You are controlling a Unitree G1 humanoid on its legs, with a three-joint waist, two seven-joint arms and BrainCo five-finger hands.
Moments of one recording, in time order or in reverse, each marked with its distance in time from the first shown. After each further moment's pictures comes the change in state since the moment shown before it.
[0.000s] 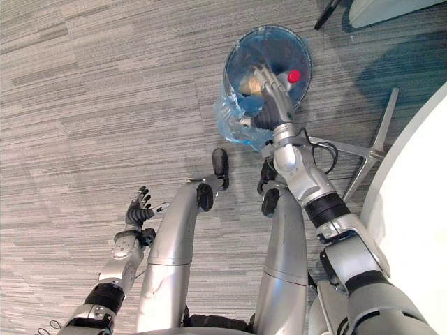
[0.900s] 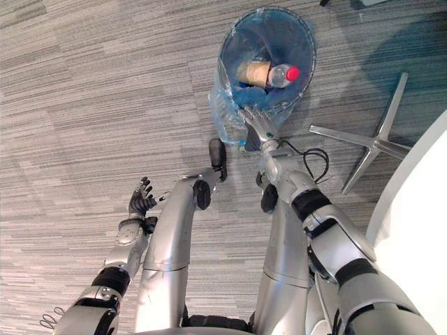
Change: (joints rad) left arm -0.172 -0.024 0.036 0.174 -0.023 -0.015 0.005; right arm -0.096 0.106 0.097 0.345 -0.190 0.069 0.033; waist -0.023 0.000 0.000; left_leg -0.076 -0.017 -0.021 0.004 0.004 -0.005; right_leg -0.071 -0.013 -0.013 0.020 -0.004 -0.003
